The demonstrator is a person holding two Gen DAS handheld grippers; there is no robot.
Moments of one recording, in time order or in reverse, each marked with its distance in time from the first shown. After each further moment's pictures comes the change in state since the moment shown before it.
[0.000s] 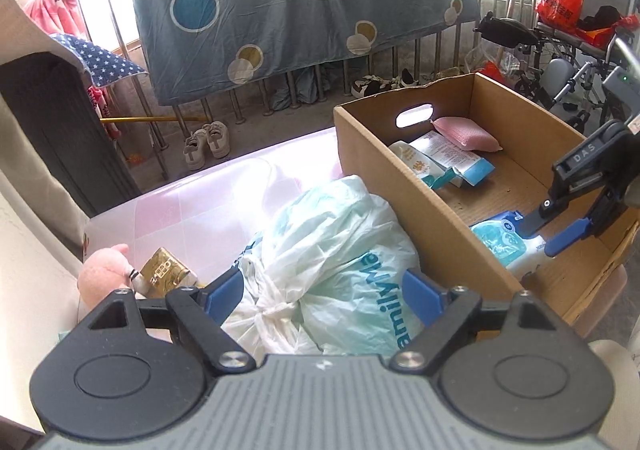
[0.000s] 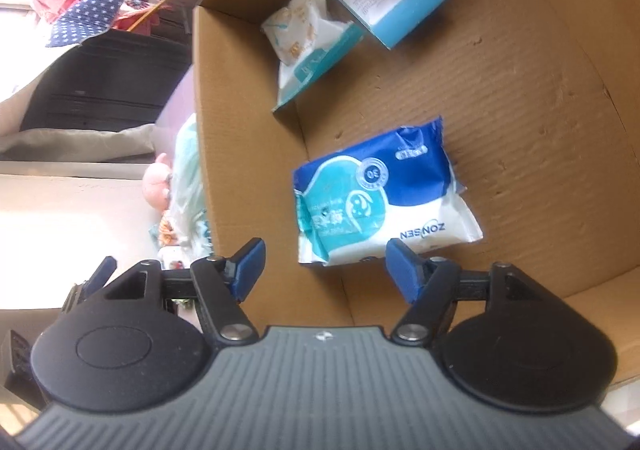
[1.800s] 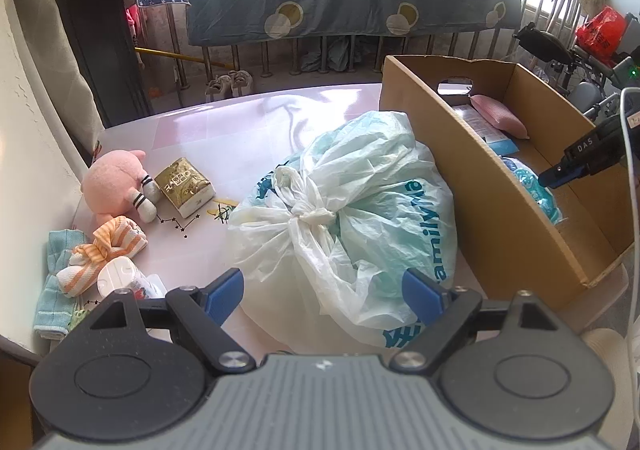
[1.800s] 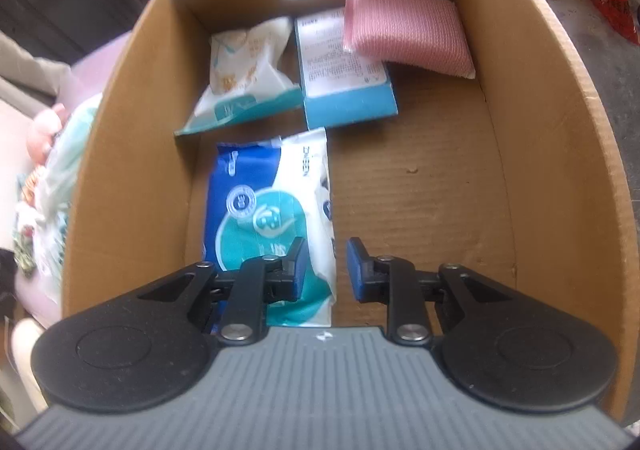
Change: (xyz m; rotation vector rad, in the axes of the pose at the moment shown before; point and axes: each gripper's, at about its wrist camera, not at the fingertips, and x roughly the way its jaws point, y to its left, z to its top) left arm 0.001 0.037 -0.056 -0.186 0.075 -0.008; right arm -0.005 0.017 0.035 -0.395 -0.180 -0.280
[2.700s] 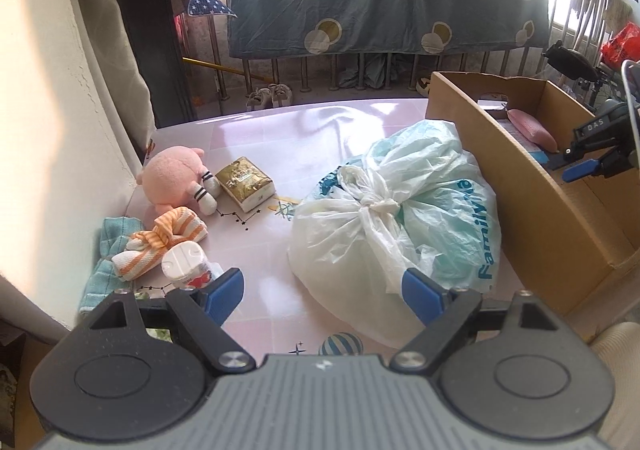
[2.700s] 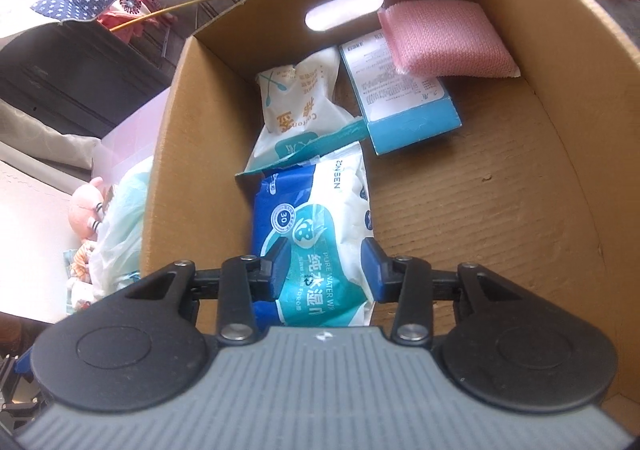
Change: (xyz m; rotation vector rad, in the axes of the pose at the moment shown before) left arm -0.033 0.036 -0.026 -0.046 -0.063 0.104; right arm -0.005 0.041 -0.013 0.133 -0.124 0.082
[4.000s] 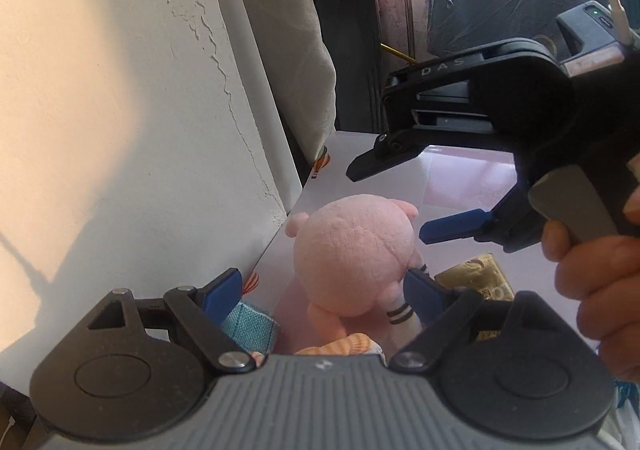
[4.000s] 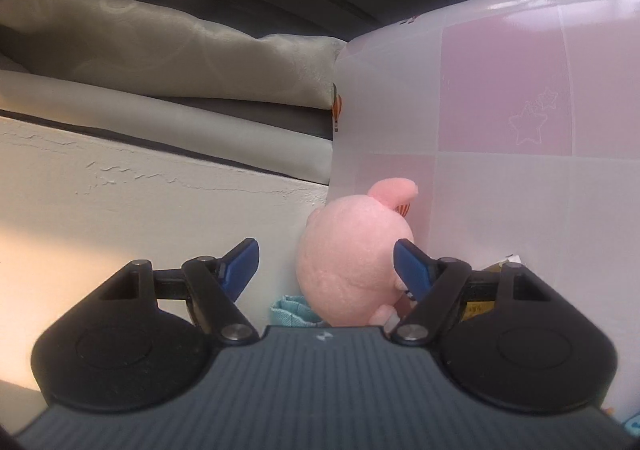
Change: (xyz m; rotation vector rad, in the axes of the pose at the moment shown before) left arm 0.177 0.131 0.093 -0.299 0.035 0.472; right arm 0.305 0.390 0.072 -0.101 0.428 0.555
